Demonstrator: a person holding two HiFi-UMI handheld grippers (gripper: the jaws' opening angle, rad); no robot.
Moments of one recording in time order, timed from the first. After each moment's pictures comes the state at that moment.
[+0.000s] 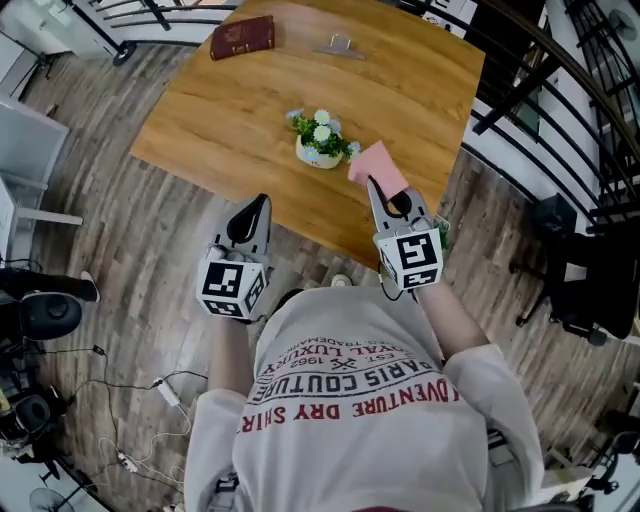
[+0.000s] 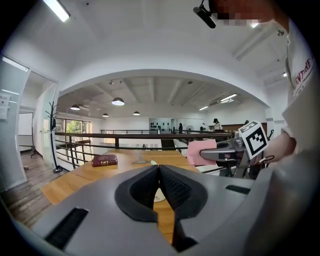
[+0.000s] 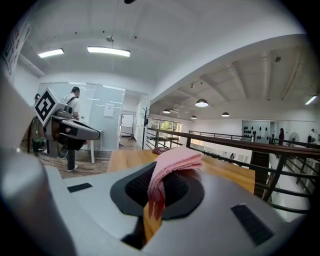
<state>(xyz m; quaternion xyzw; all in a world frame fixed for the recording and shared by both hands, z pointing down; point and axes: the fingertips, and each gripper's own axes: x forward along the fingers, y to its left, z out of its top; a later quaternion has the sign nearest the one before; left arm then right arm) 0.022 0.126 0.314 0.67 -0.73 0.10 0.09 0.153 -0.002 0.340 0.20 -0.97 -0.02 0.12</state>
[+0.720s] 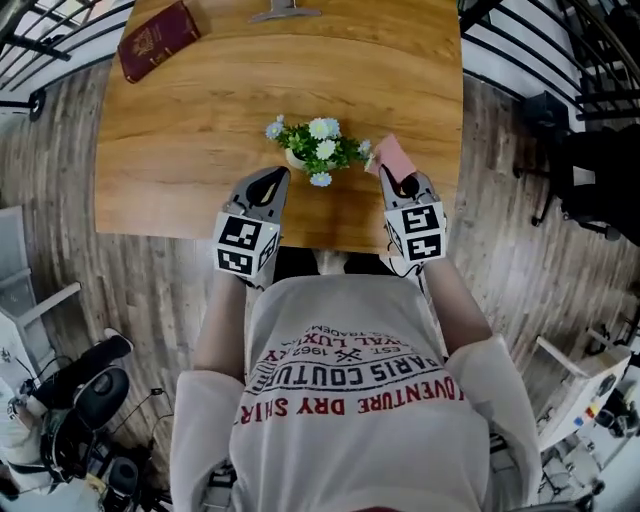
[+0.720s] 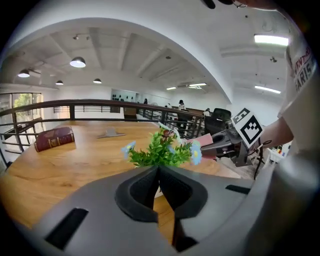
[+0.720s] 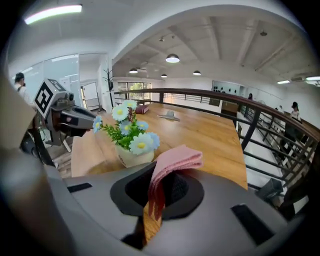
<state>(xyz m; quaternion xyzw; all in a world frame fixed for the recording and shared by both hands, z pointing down) -0.047 -0.017 0.453 0.81 -0.51 0.19 0.21 0.126 -0.066 0.484 0.36 -0.86 0.13 0.33</state>
